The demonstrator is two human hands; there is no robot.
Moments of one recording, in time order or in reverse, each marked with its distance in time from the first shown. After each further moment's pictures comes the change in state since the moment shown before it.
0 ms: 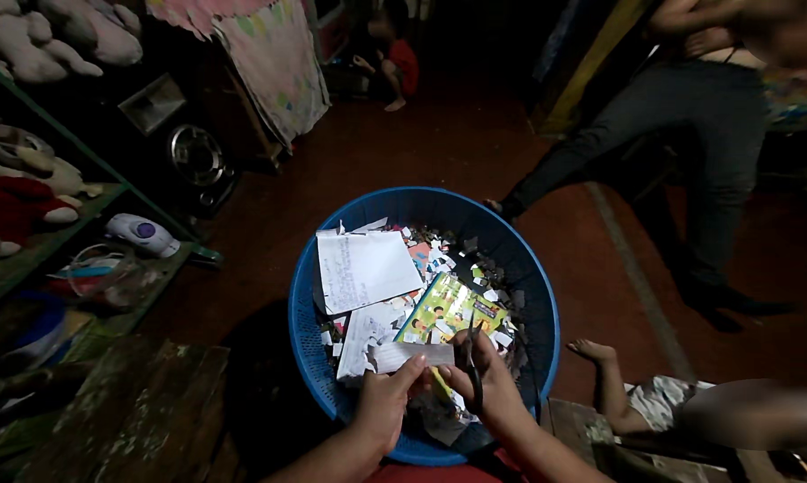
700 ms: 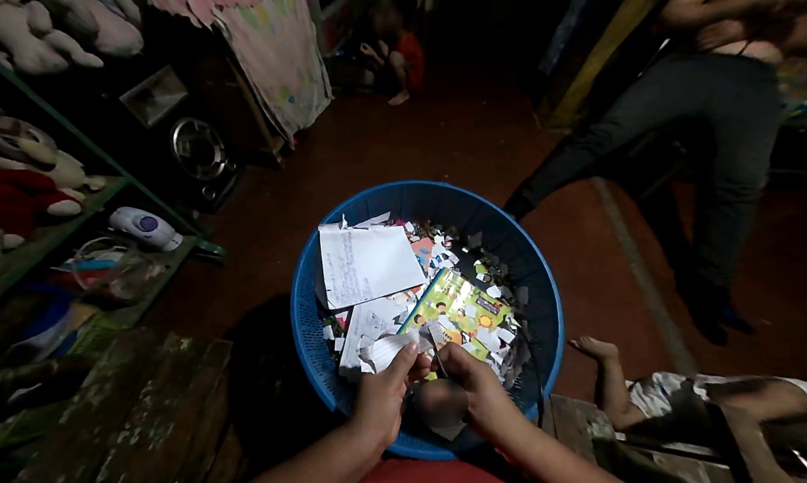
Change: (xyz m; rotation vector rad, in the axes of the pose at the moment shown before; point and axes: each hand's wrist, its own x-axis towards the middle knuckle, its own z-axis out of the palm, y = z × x) left_hand 0.003 -0.001 -0.002 0.010 0.044 0.072; right_hand -0.004 0.002 -0.001 -0.295 -0.249 0.107
